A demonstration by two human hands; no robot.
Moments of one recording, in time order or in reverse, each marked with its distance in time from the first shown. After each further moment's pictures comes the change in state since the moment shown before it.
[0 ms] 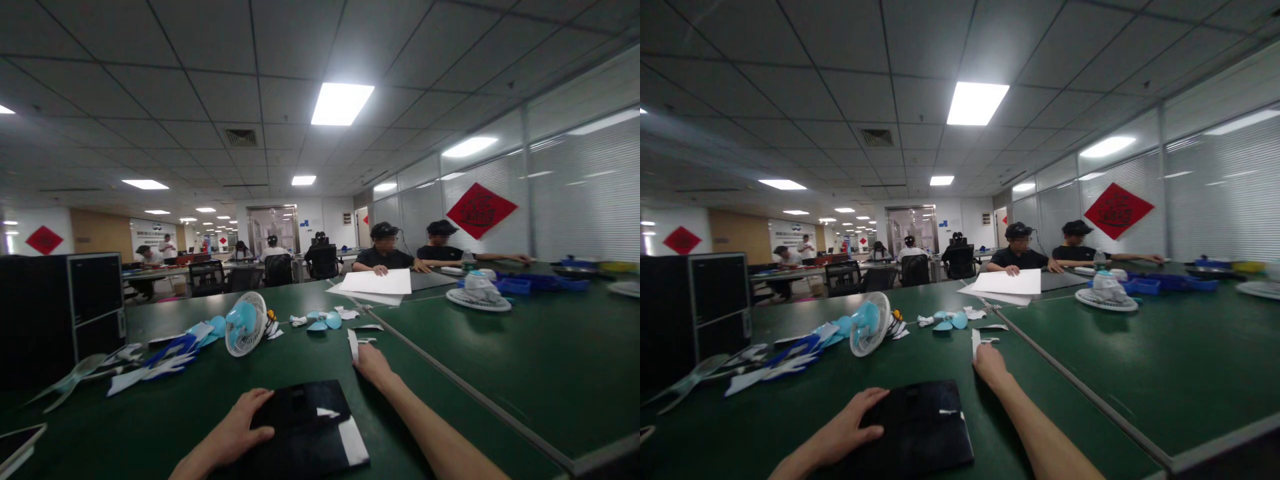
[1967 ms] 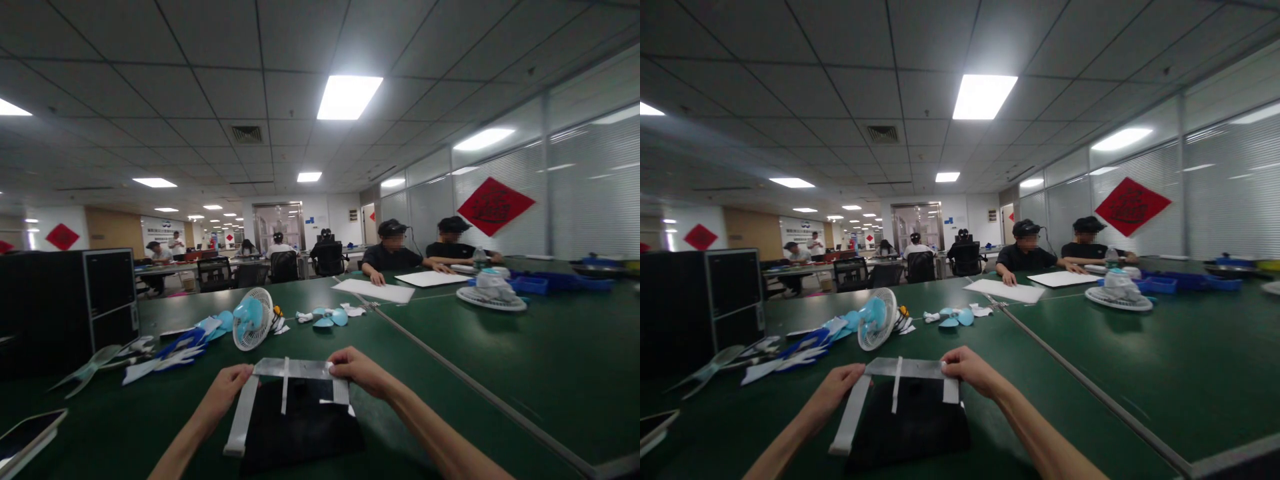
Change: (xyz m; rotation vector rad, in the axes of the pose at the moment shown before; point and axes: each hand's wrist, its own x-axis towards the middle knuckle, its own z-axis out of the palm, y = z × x) left_hand -0.003 0.003 -0.037 -0.459 0.324 -0.047; right_hand -0.053 -0.066 -0.033 1.131 -0.476 -0.303
